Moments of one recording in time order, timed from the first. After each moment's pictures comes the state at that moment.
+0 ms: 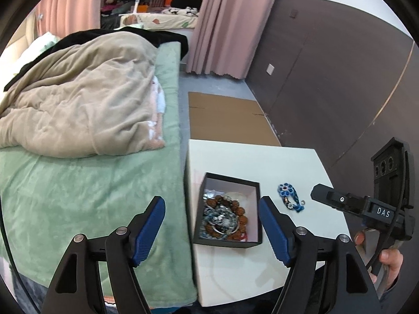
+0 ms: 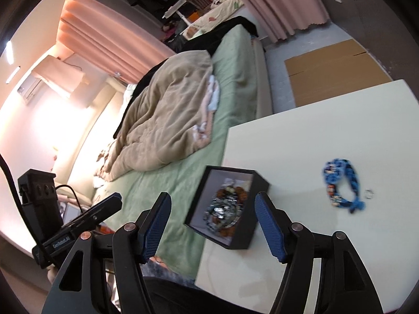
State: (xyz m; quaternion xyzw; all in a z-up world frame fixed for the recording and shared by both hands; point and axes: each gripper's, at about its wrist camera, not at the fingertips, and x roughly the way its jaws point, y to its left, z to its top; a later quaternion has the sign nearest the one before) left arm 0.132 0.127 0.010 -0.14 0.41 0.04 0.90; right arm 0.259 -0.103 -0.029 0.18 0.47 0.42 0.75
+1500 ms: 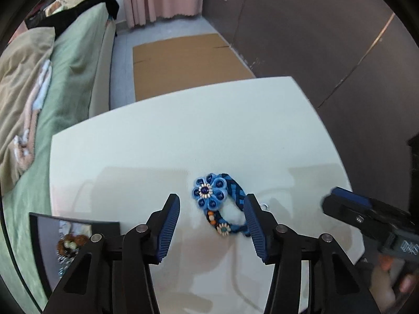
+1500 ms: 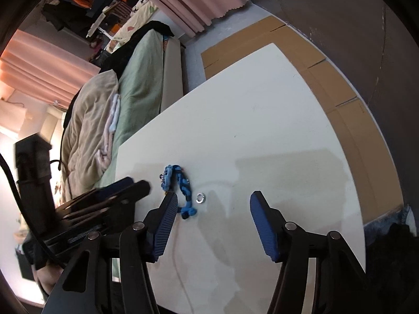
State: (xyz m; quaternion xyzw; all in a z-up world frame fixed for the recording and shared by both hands) left arm 0.313 -0.052 -0.103 -0.05 0.56 -0.04 0.82; right arm 0.340 -0.246 -0.111 0.19 0.55 0.27 0.77
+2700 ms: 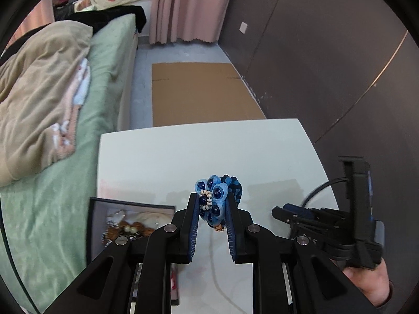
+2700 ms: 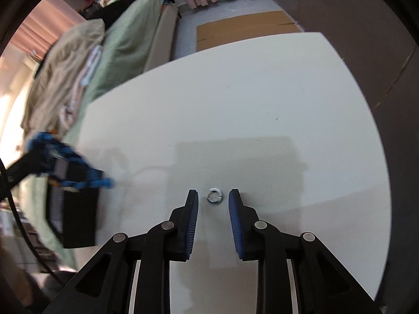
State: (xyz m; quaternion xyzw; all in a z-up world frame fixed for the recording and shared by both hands) left arm 0.260 0.018 -0.042 -0.11 0.49 -0.02 0.86; right arm 0.336 -0.162 -0.130 0.03 0.59 0.22 0.78
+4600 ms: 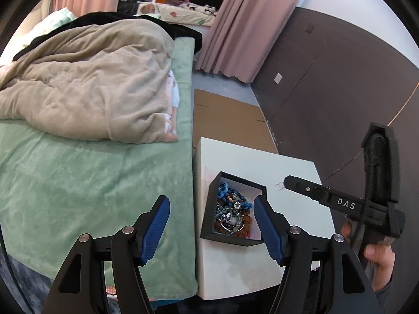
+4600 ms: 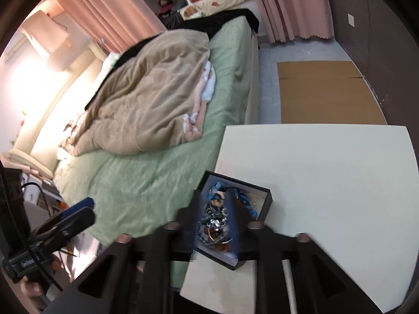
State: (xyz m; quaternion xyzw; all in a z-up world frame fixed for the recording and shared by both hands) left arm 0.110 0.173 0.011 -0.22 0.40 0.05 0.89; right arm 0.259 -0.020 -0.004 0.04 0.50 0.38 0.78
